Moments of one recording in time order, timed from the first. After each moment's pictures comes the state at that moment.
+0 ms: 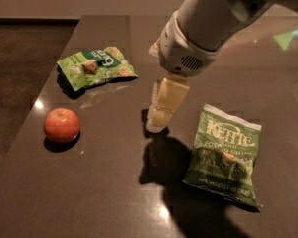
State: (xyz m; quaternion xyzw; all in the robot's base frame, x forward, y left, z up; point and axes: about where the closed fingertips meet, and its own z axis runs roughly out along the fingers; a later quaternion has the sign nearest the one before) arm 0.460 -0.016 0.949 -0.69 0.68 0.08 0.23
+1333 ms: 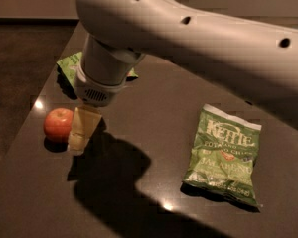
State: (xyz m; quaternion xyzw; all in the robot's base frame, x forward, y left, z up) arm 0.455 0.130 0.883 -0.68 0.69 0.12 0.21
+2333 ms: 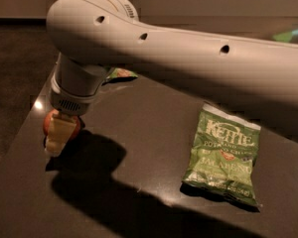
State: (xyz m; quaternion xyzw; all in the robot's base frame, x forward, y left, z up) arm 0.454 0.189 0.858 -0.68 0.68 0.15 0.21
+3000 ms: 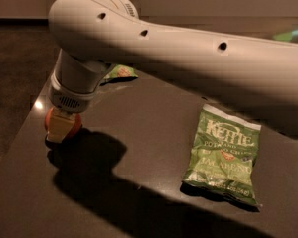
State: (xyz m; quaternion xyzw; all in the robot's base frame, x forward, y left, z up) arm 0.458 0.192 0.861 -0.69 0.68 0.16 0.22
